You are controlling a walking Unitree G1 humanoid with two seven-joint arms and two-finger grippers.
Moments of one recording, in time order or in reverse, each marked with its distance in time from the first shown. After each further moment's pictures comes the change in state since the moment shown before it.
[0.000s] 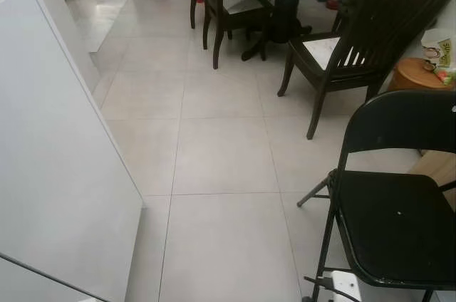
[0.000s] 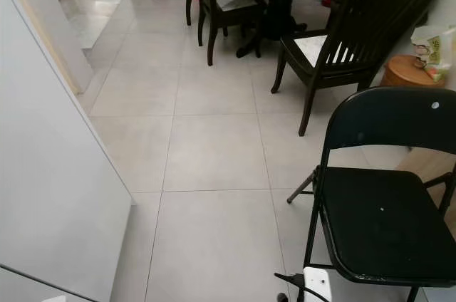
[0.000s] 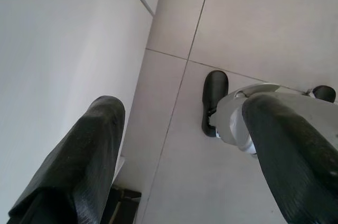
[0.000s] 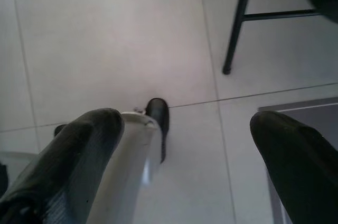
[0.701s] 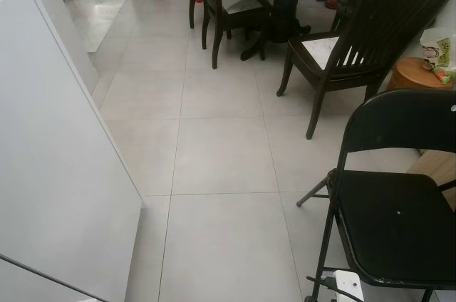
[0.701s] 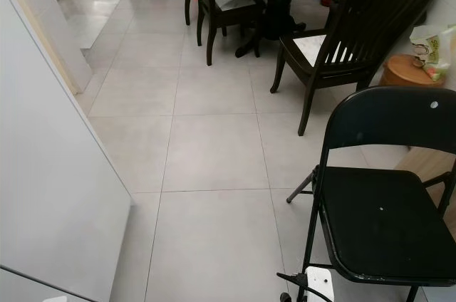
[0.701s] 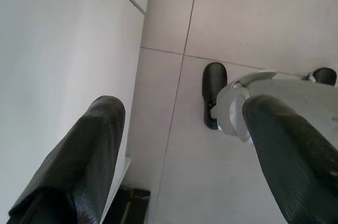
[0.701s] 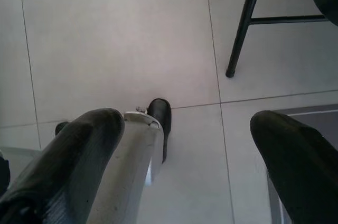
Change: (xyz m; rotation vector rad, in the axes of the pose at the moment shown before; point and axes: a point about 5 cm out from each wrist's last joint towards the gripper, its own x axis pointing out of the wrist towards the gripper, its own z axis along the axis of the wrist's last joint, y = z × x) left arm 0.001 -0.004 0.002 0.097 0.010 -0.039; right arm 0.001 0.004 -0.001 -0.036 0.005 0.019
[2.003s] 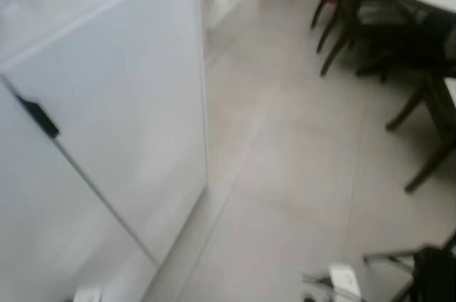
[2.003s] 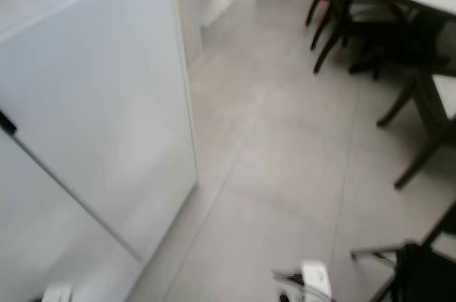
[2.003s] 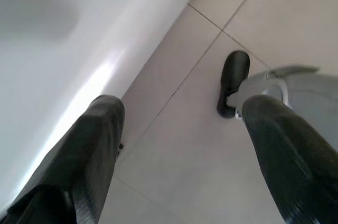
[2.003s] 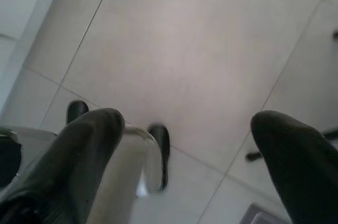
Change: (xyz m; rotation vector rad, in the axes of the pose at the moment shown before) left arm -0.001 0.006 0.002 0.044 -0.001 0.020; right arm 0.002 0.006 0.005 -0.074 0.009 0.028
